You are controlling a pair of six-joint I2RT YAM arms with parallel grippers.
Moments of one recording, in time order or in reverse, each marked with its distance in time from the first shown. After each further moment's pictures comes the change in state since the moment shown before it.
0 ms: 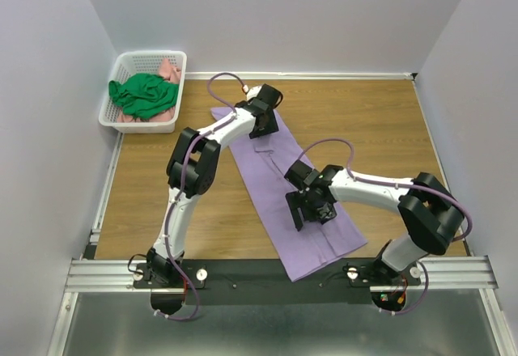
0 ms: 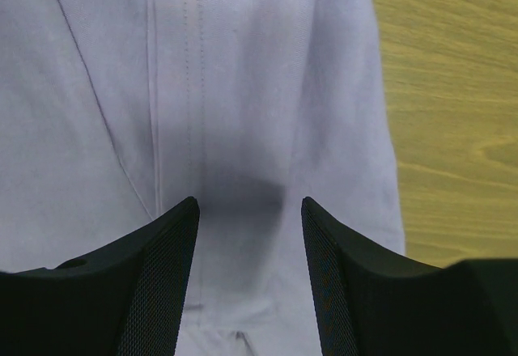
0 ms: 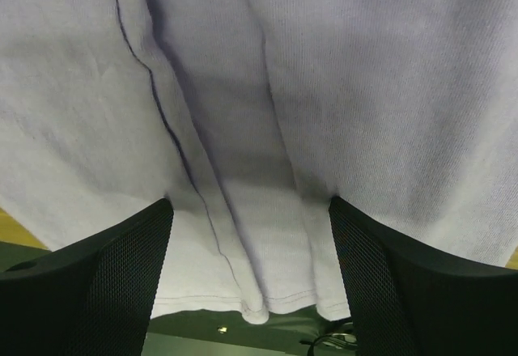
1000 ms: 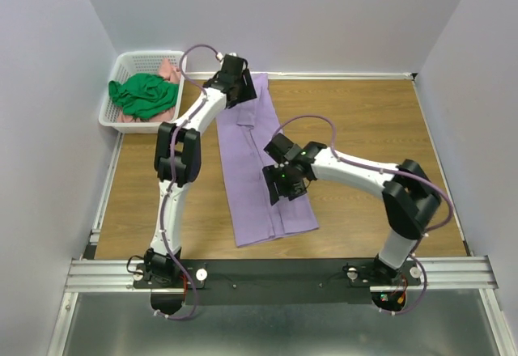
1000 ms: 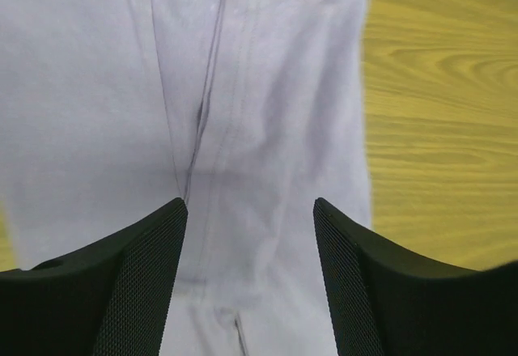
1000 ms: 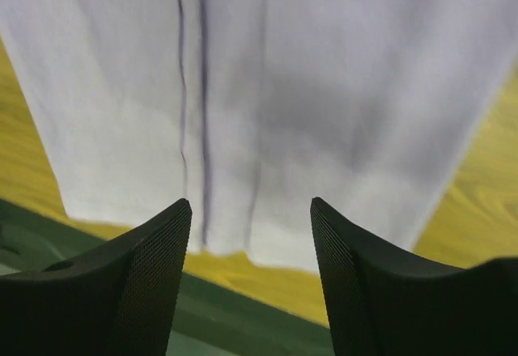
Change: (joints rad) left arm 0.228 0.124 0.248 0.097 0.177 0.216; right arm -0.004 0.211 0.380 0.016 -0.079 -0.038
